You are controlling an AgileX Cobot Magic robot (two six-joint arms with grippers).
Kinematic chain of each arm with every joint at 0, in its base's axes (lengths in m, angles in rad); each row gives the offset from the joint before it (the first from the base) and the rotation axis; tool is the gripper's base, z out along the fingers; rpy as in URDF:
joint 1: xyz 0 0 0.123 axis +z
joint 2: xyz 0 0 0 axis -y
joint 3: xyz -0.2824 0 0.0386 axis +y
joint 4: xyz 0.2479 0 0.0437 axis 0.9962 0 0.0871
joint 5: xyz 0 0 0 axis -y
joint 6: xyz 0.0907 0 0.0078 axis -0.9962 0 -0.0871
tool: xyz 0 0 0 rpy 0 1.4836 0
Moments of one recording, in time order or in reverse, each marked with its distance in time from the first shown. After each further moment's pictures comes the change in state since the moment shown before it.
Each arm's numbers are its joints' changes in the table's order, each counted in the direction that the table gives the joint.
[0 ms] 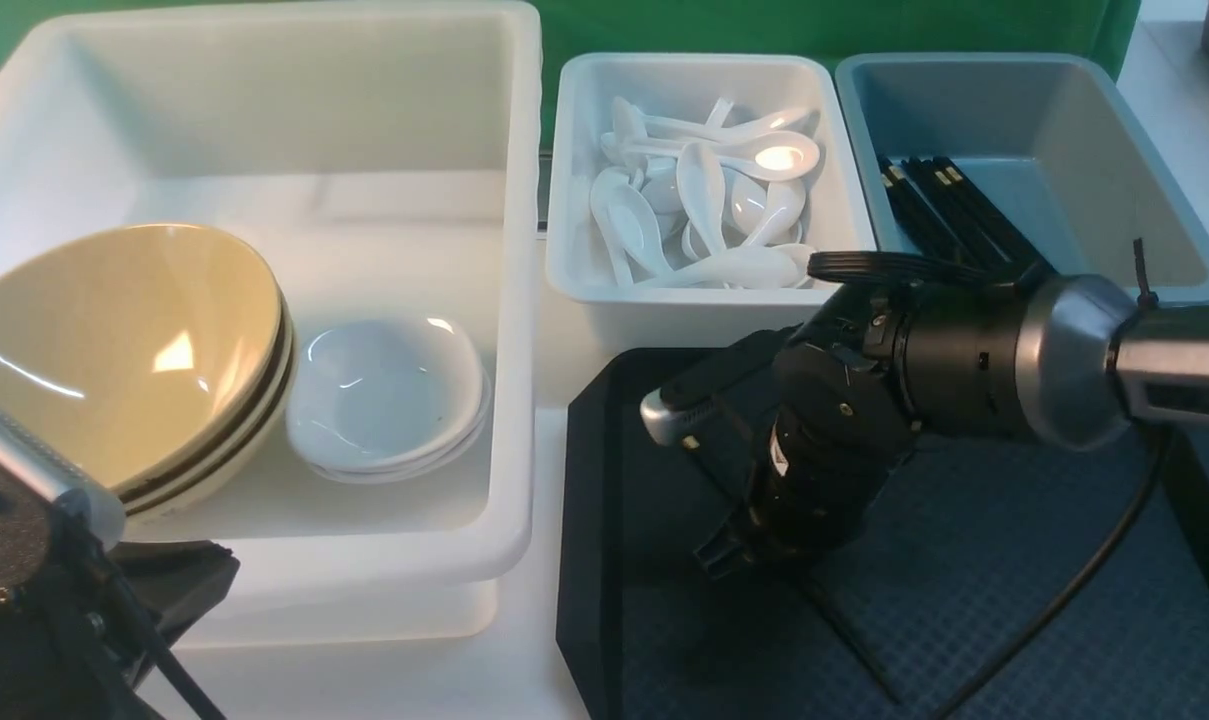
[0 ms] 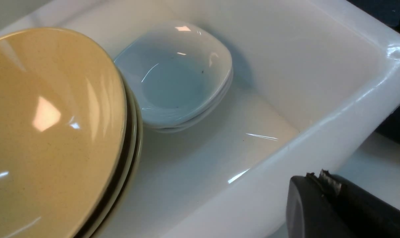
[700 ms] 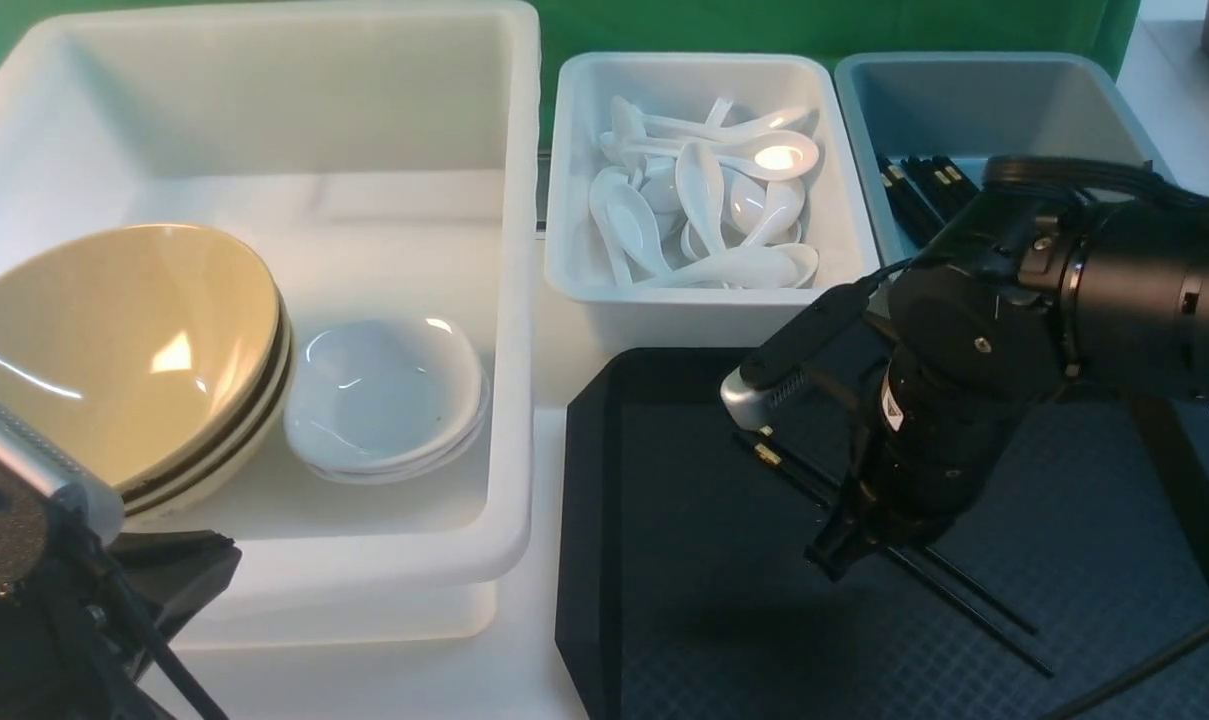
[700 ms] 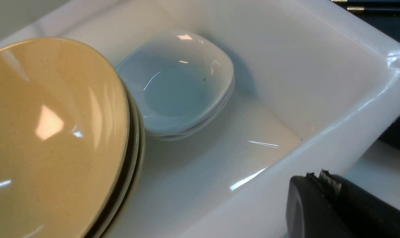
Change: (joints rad) right arm -0.038 0.193 0.035 -0.023 -0.135 0.186; left arm 0.000 0.000 0.000 0.005 0.018 0.000
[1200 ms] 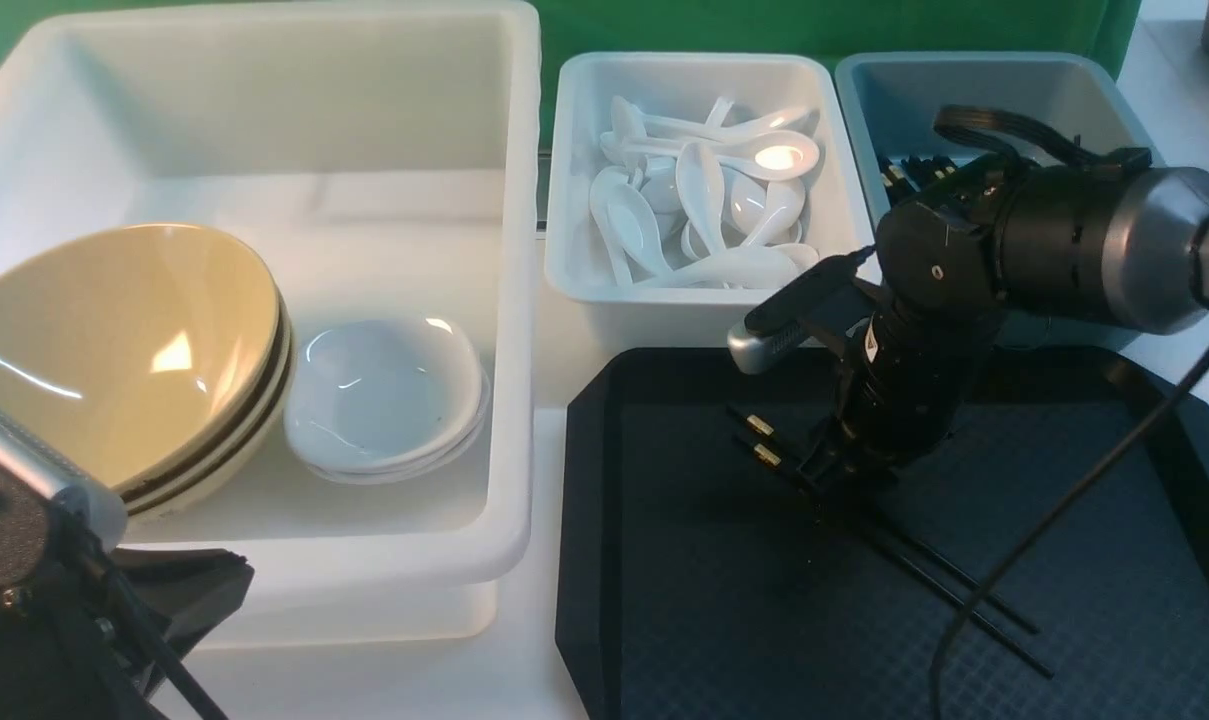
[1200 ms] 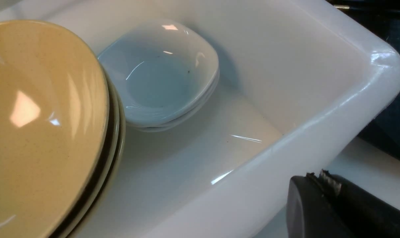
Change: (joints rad) right arm -0.174 -0.226 -0.154 0.126 0.068 0.180; left arm 0.000 0.000 0.000 -0.067 -0.016 0.000
